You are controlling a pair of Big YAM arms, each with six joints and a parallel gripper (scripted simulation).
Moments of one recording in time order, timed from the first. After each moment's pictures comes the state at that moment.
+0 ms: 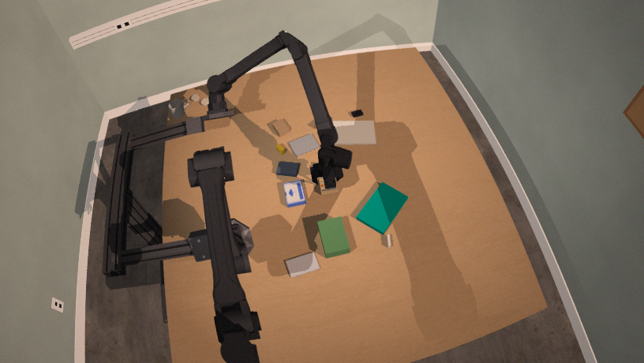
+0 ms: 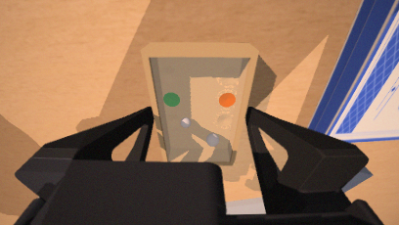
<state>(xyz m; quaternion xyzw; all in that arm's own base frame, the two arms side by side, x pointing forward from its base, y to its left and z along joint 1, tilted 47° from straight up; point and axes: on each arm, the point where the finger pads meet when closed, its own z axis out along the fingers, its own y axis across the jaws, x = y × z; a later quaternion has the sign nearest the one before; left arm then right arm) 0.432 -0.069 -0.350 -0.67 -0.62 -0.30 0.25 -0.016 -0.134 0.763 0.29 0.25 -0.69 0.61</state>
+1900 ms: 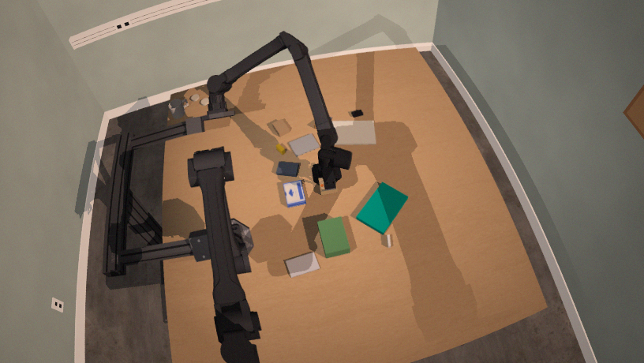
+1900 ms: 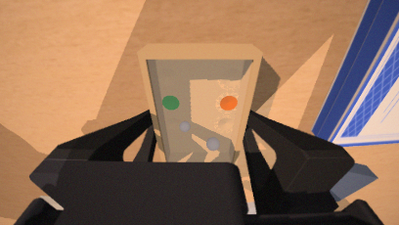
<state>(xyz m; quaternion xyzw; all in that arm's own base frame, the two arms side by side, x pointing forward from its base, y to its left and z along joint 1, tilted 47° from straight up) 0.432 -0.065 -0.353 -0.68 -0.62 -0.30 0.25 -0.016 -0.134 0.763 0.29 0.25 -0.69 0.61</state>
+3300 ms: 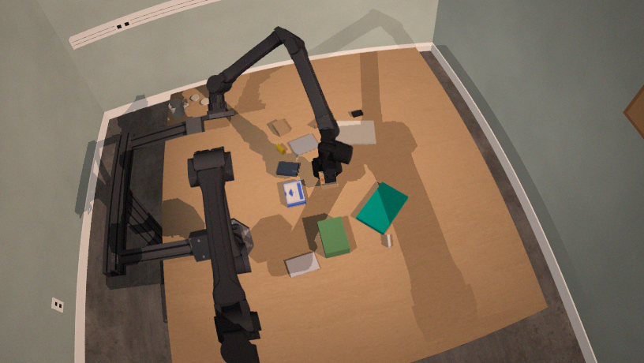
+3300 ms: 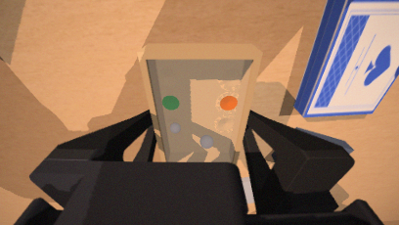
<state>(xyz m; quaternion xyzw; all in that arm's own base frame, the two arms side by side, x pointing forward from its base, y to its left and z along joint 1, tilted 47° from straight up) 0.431 -0.096 -0.323 -0.68 -0.62 -0.30 0.25 -0.016 -0.134 0.763 0.29 0.25 -0.69 0.61</state>
